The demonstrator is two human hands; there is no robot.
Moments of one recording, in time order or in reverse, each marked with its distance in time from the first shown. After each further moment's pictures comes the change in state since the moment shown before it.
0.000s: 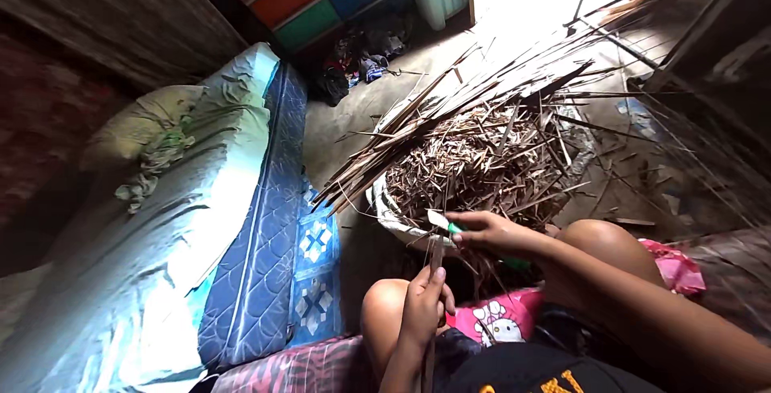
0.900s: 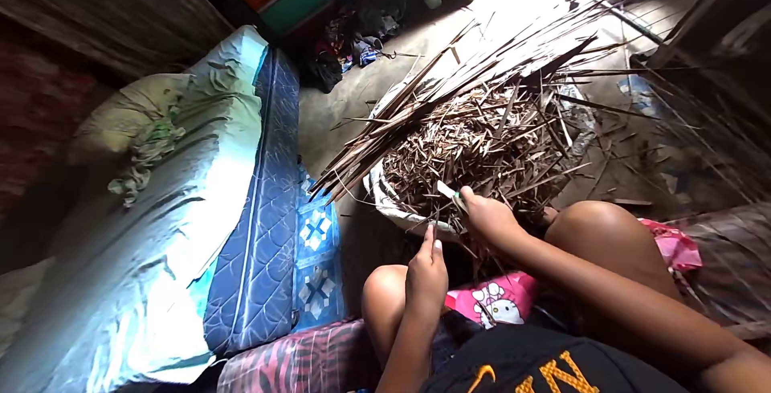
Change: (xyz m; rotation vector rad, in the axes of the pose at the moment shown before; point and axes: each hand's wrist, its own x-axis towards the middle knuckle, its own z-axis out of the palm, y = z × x) left_hand 0.027 0.006 0.013 0.789 0.209 -0.093; right_hand 0.015 -0.013 0.036 -0.838 0.266 0.403
